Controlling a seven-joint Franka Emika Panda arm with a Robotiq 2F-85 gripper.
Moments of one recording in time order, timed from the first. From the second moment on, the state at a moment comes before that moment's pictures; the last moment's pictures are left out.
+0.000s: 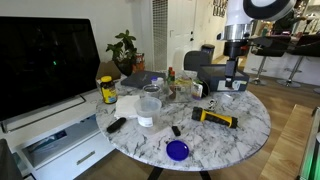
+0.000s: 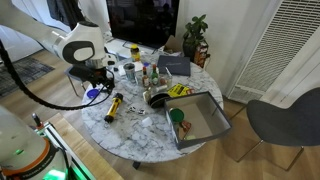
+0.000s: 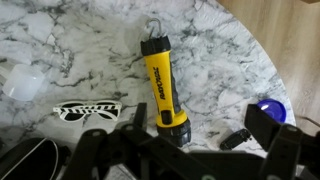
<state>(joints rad) 0.16 -0.27 0.05 -2.75 0.15 2.40 -0.23</state>
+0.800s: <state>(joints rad) 0.13 0.06 0.05 -2.75 0.10 2.72 -0.23</state>
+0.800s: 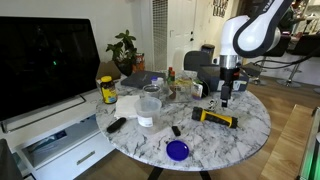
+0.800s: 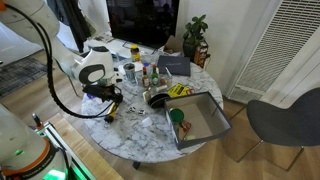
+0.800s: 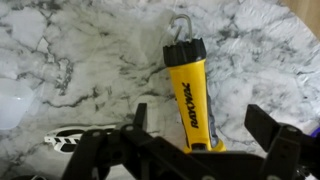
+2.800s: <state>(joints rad) 0.07 0.36 0.10 -2.65 -0.03 2.70 -0.30</state>
